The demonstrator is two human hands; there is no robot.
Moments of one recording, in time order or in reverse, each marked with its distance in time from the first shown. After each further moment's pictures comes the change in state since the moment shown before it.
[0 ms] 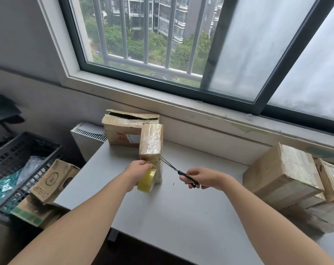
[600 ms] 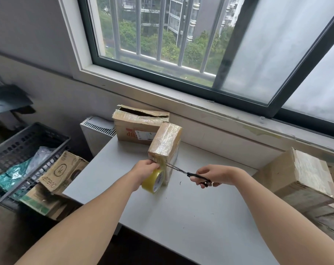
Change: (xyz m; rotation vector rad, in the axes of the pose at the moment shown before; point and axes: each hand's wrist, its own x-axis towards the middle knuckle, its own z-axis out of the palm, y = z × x) left_hand 0.002 -0.013 -0.011 0.032 0.000 0.030; right_hand 0.006 -0.013 -0.018 -0.119 -0.132 0.077
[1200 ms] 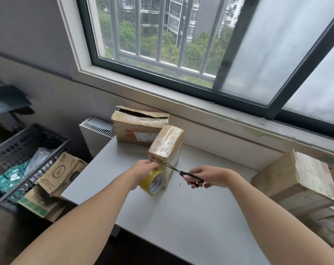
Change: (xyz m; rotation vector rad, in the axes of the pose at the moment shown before) left_hand 0.009 0.004 -0.008 0.017 -0.050 -0.048; right_hand 0.010 -0.011 0.008 0.088 -0.020 -0.079
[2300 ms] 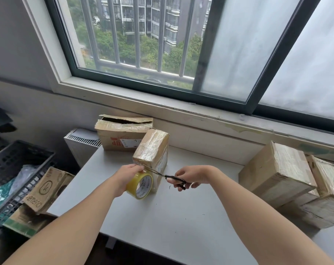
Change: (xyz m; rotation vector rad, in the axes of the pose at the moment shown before) left_hand -0.021 0.018 0.005 -0.082 0.005 0.018; right_hand 0.008 0.000 -0.002 -0.099 -0.024 0.069
